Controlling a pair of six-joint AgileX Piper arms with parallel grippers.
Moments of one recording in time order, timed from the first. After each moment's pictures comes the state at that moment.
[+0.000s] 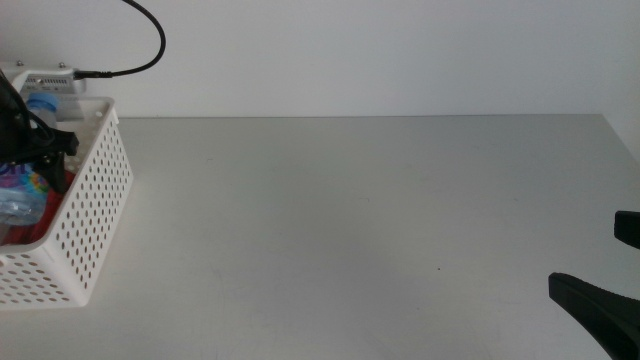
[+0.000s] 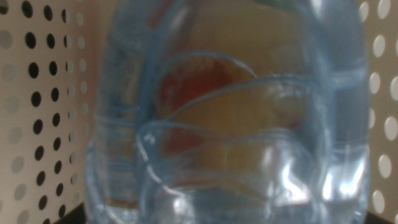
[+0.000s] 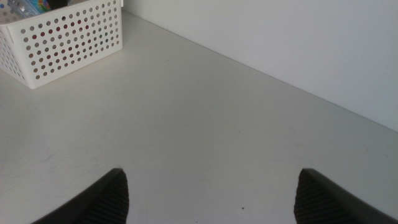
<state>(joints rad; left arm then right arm) 0.18 1.88 -1.57 0.05 1.11 0.12 0.56 0.51 -0.51 0.10 0.37 -0.19</state>
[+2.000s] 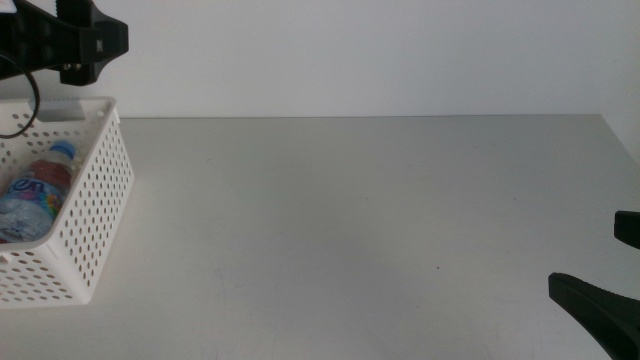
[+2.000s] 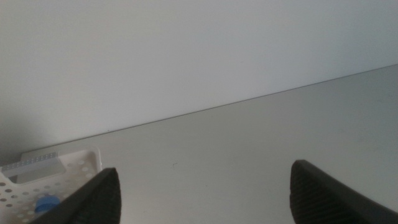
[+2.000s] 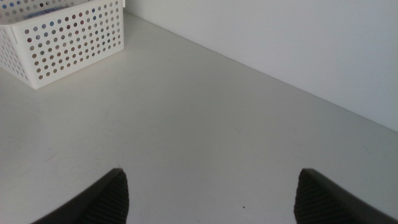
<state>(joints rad) -0.21 1.04 -1.13 -0.07 0.56 0.09 0.56 0.51 -0.51 0.10 0.37 -0.19</state>
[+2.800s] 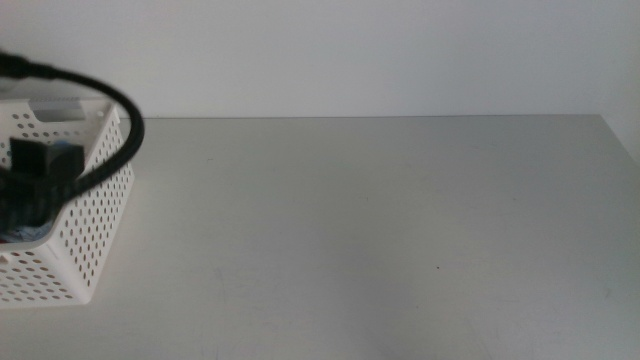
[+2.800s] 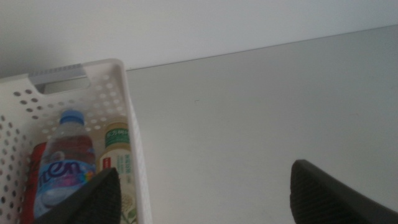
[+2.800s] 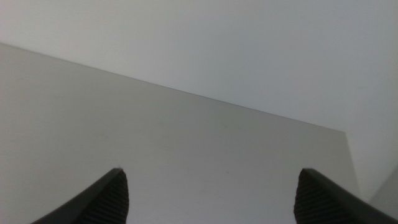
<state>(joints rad) -0.14 0.79 -0.77 -0.07 0.51 0.09 0.17 0.41 -0.43 0.05 0.32 -0.19</state>
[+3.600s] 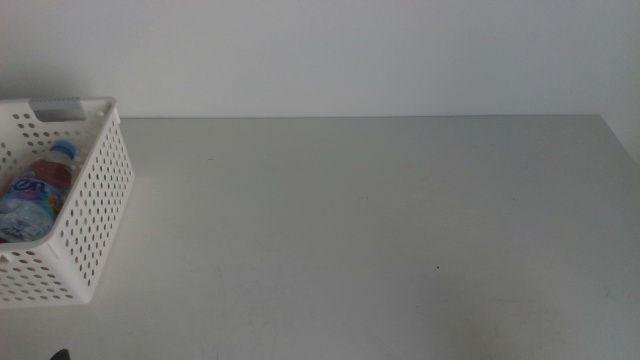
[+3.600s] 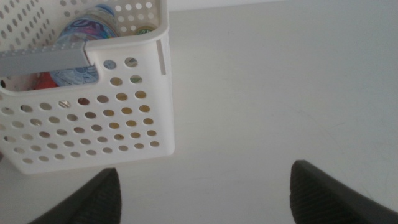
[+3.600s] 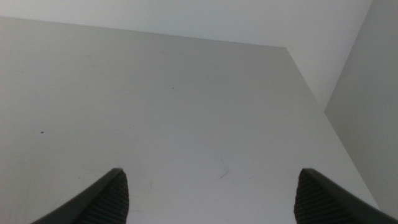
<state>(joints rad) -0.04 -0.01 0.00 -0.06 0.39 0.09 -0.07 -0.01 0.03 0.09 0.30 -0.19</state>
